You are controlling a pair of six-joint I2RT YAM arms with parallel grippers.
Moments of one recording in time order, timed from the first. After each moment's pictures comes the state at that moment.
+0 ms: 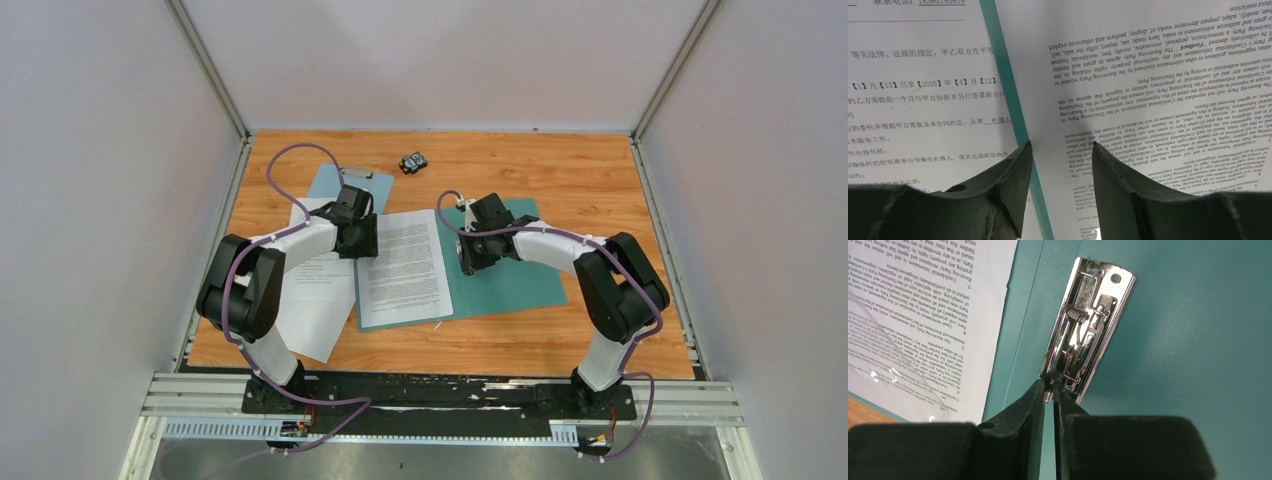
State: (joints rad) left arm -0.37 1.69 0.99 -0.36 -0.08 -0.40; right arm 0.55 1.77 1.05 -0.31 -0.17 0.21
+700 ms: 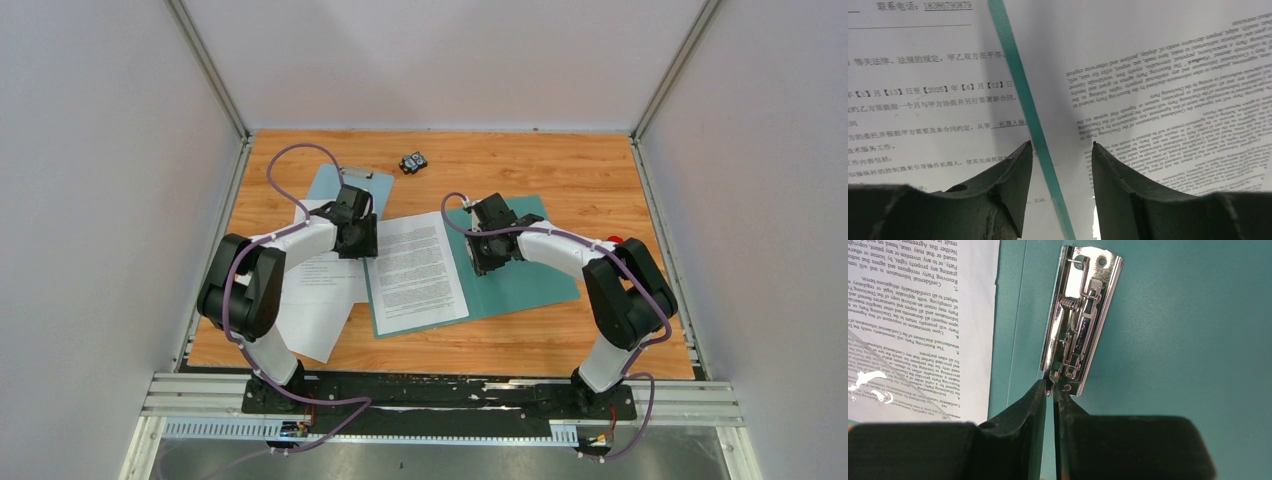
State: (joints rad) left arm -0.37 1.70 0.99 -0.36 -0.05 -0.40; right arm 0.56 1.71 1.04 -0.42 -0.07 0.19
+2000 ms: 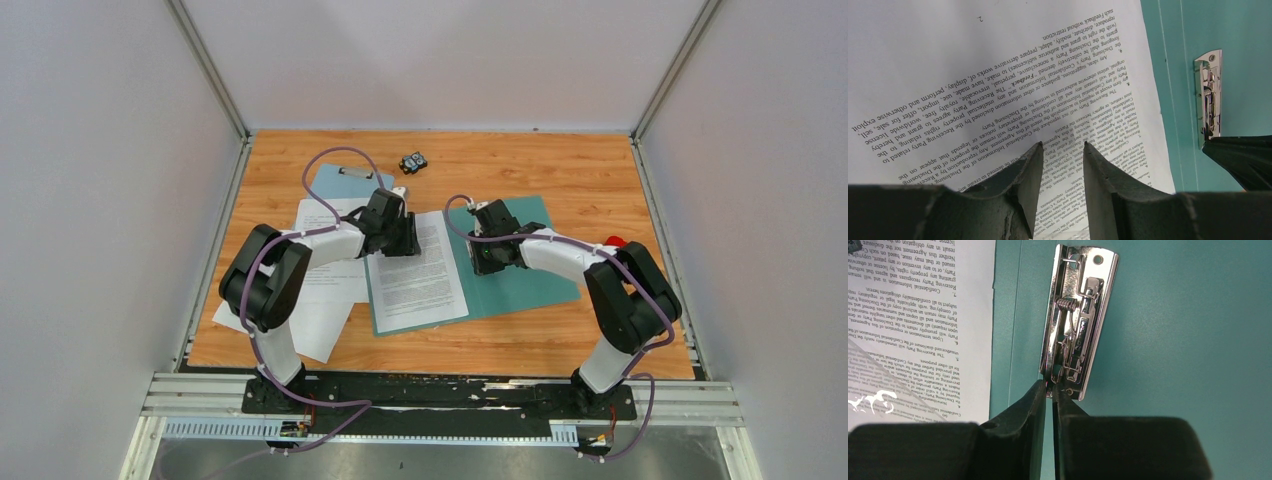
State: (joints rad) left arm -0.53 1.81 1.03 -0.09 0.11 -0.52; right arm 0.56 1.69 0.97 -0.32 -0.03 0.26
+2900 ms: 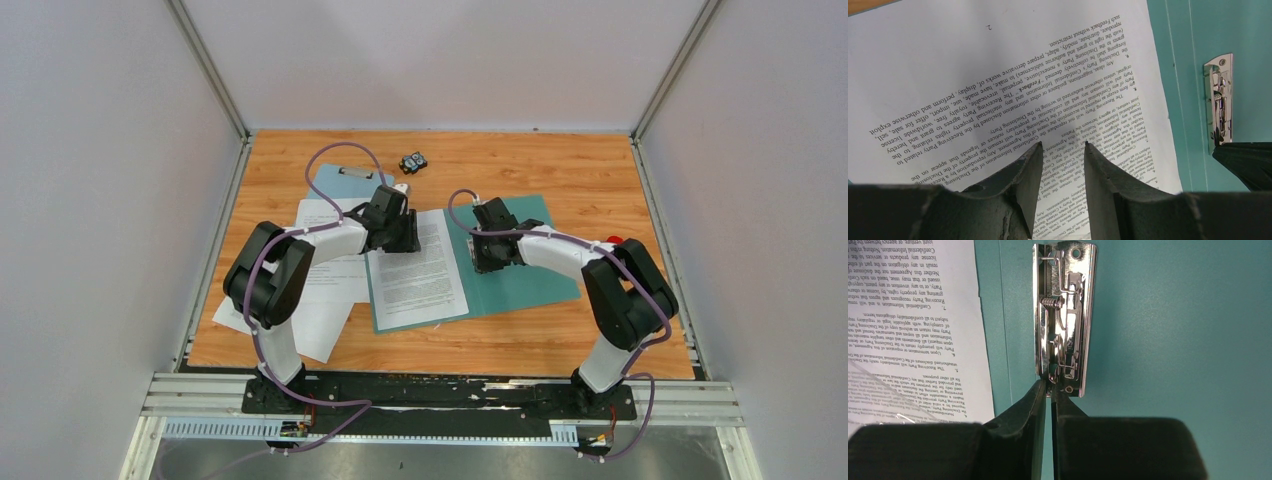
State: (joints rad) left arm -0.53 1.84 1.07 -0.12 0.07 -0.50; right arm 0.55 1.72 1.00 -0.36 0.03 0.38
